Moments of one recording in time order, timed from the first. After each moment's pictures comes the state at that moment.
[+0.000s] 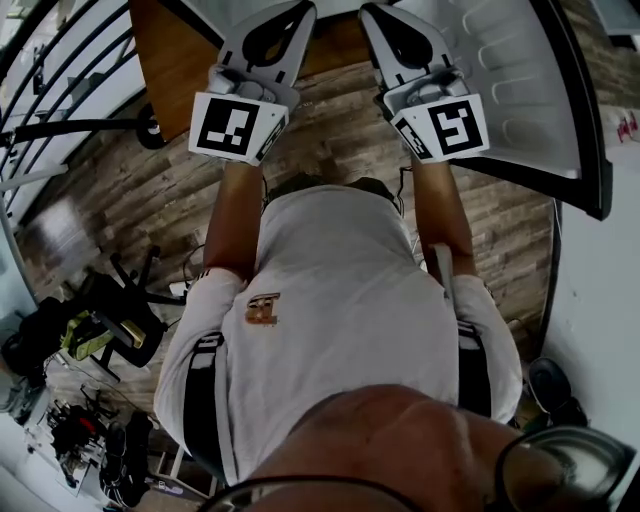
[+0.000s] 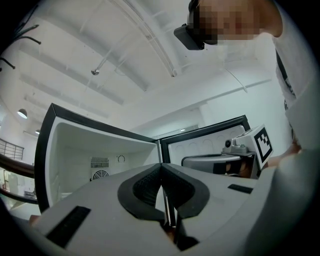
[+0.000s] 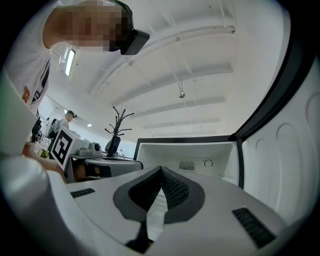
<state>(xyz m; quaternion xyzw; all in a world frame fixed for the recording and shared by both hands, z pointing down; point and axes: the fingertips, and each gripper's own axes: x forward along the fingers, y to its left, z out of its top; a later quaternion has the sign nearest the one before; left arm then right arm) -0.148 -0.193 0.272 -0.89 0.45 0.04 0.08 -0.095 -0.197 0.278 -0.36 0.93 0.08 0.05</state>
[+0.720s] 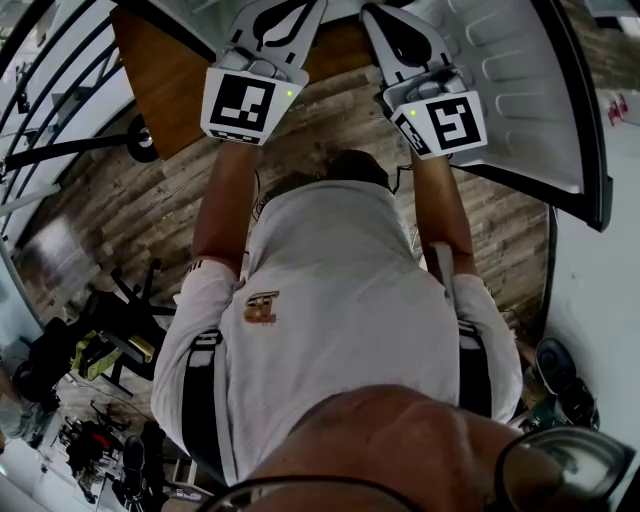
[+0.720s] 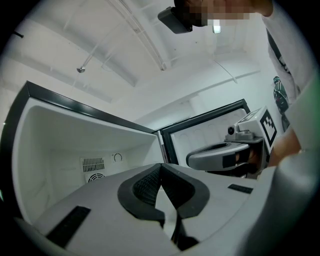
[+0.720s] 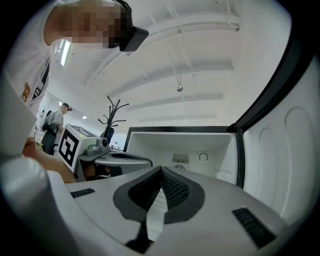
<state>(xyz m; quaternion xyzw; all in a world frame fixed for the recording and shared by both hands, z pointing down) -0.136 -0.259 0.289 -0.90 0.41 -0.02 0.13 -0.094 -0.242 0.297 -0.39 0.92 0.08 0.02</state>
